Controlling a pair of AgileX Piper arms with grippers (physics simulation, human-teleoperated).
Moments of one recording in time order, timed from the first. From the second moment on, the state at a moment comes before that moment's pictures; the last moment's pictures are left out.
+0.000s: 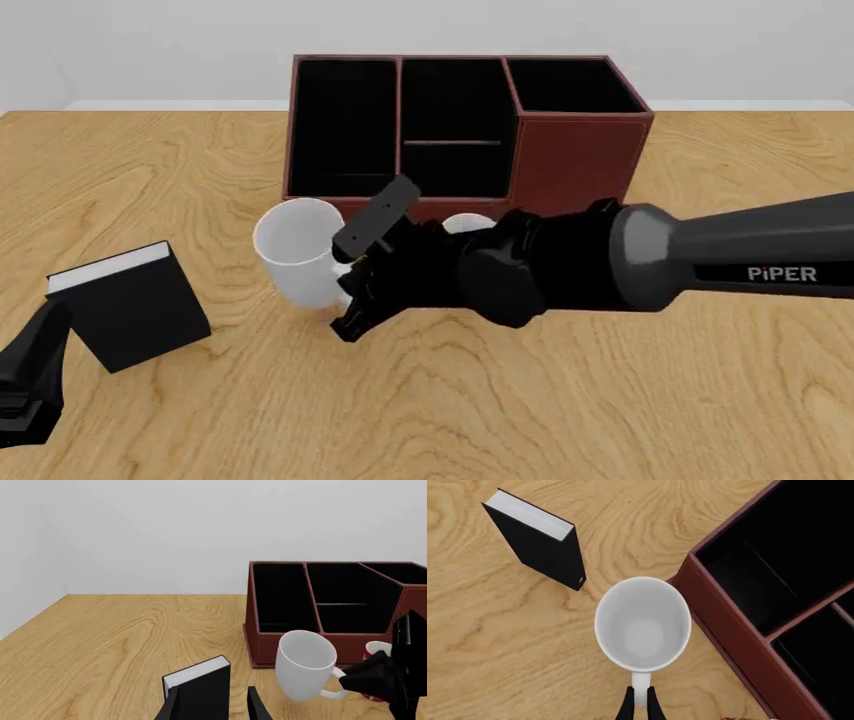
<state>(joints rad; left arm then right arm) 0.00 0.01 0.00 0.00 0.00 0.88 1.78 -1.07 0.02 -0.14</state>
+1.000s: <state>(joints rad) 0.00 0.01 0.00 0.00 0.00 0.77 1.37 -0.98 0.11 -0.12</state>
